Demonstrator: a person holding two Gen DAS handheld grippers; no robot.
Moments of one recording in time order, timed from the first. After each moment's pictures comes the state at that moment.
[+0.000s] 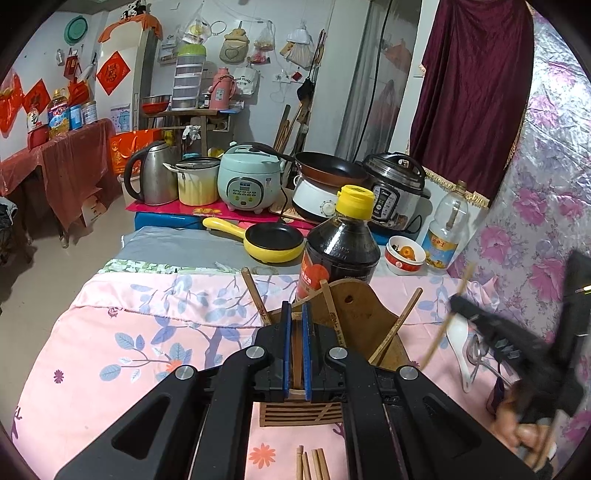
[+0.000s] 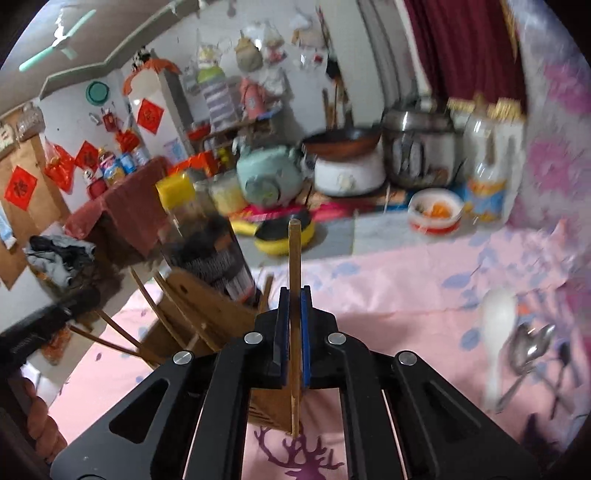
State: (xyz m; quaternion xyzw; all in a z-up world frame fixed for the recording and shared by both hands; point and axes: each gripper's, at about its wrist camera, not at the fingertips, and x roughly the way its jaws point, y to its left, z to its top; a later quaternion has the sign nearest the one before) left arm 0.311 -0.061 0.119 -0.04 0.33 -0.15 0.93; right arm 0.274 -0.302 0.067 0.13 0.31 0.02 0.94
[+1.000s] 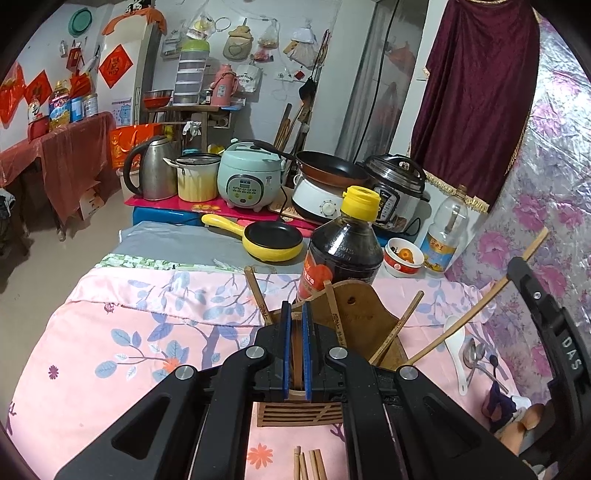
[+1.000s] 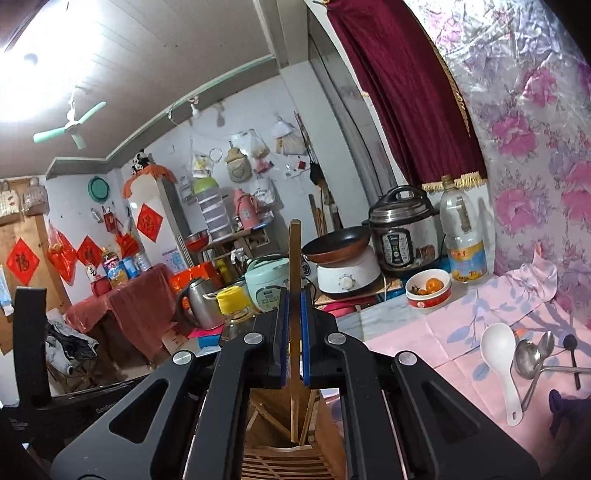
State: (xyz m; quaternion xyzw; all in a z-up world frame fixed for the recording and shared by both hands) left arm 0.314 -0.051 0.115 -0.05 0.33 -0.16 0.93; right arm 0.216 -0.276 0.096 0.20 0.11 -0.03 0.97
